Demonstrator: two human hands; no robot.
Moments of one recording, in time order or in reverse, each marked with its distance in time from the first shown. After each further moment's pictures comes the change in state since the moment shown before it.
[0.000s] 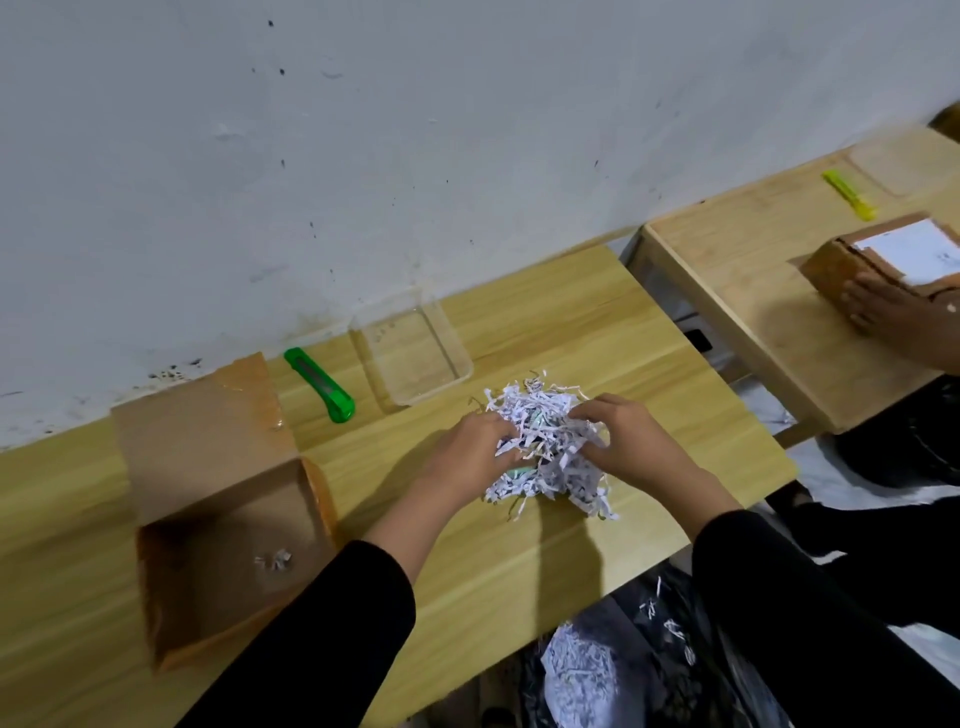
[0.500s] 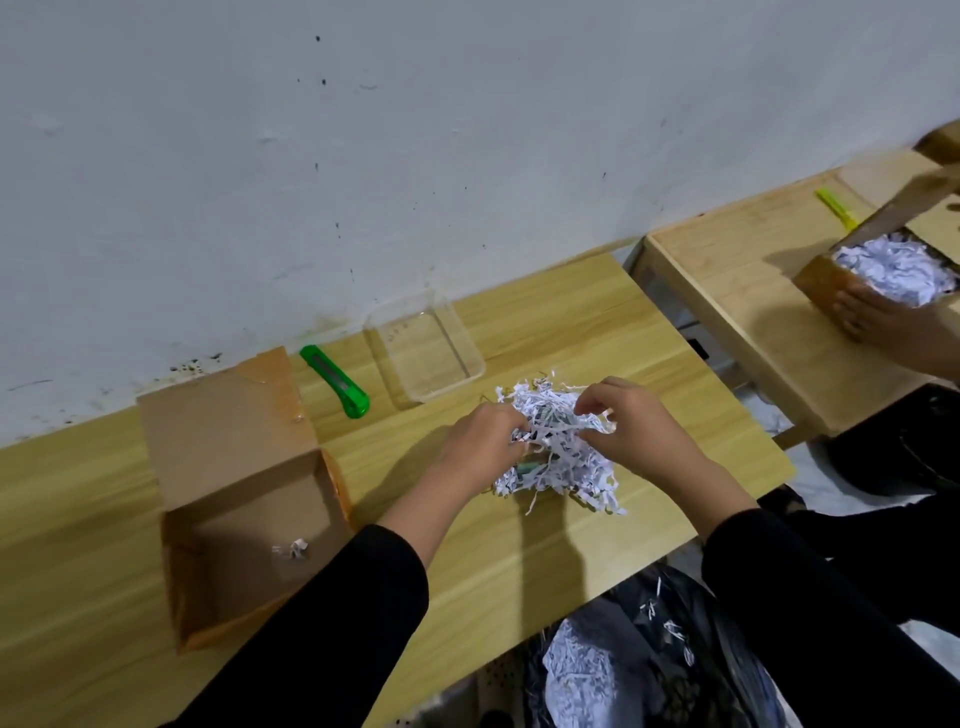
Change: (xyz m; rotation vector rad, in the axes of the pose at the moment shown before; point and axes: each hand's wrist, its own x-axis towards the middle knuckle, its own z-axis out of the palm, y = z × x) left_hand -0.011 0.008 -0.017 -0.001 0.037 0.014; right_hand -0.011 -0.031 -0.014 0.012 0.114 -0.104
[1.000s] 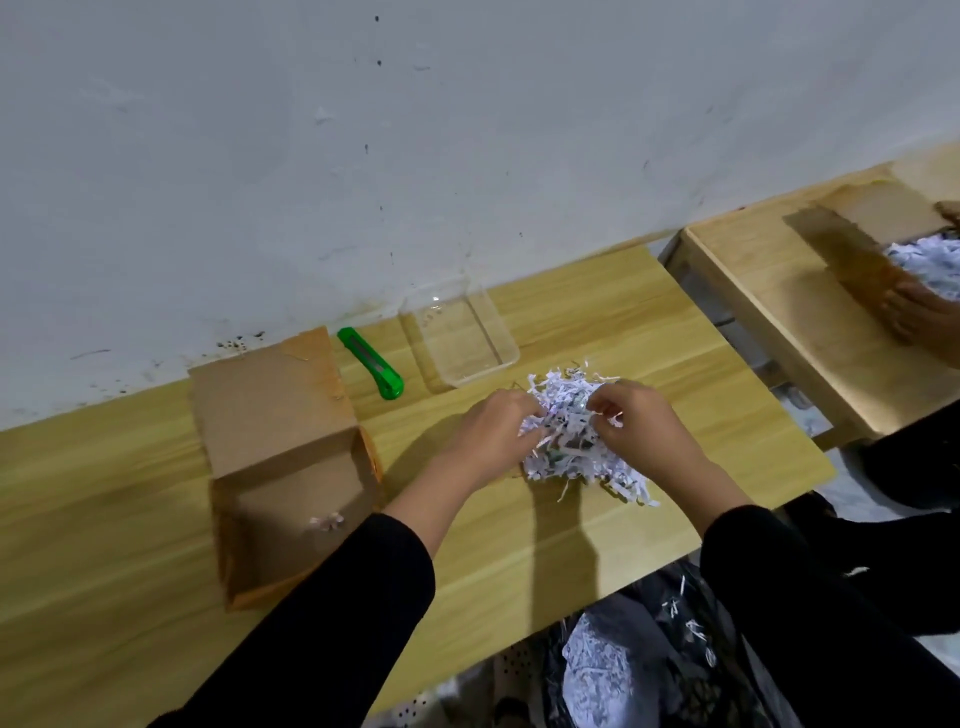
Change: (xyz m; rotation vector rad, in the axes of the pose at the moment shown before) left_hand -0.021 -0.018 -0.011 -0.050 0.036 0.050; right_hand 0.005 -0.014 0.032 -0.006 0.049 0.049
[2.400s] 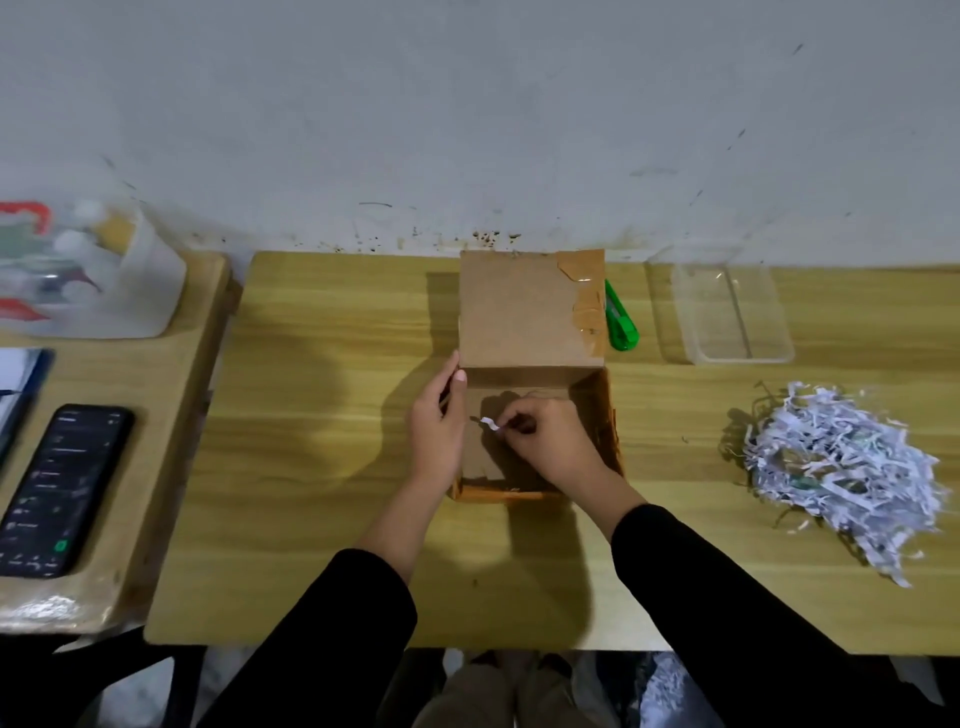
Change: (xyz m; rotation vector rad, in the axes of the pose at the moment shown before) left_hand -0.190 -0.187 -0.034 -0.737 0.891 -0.707; right_hand -0.003 -0.237 0.216 0.208 -0.404 -0.207
